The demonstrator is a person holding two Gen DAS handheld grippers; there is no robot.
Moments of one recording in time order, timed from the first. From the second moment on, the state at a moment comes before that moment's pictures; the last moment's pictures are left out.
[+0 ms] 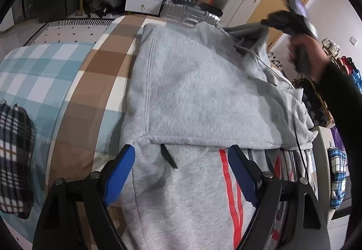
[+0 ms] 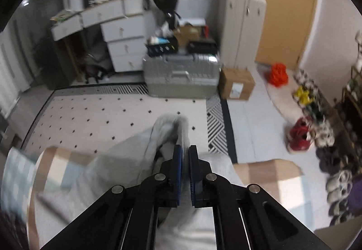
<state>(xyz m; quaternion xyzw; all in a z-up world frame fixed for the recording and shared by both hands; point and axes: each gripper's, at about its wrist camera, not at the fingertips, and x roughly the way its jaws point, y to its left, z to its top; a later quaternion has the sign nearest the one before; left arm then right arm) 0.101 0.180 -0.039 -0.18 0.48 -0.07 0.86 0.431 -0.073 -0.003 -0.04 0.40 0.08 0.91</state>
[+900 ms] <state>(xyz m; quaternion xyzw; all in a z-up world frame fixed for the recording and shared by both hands) 0.102 0.167 -0.046 -0.19 0.49 -0.07 0.85 0.406 -0.100 -0.009 -0.04 0.49 0.11 0.86</state>
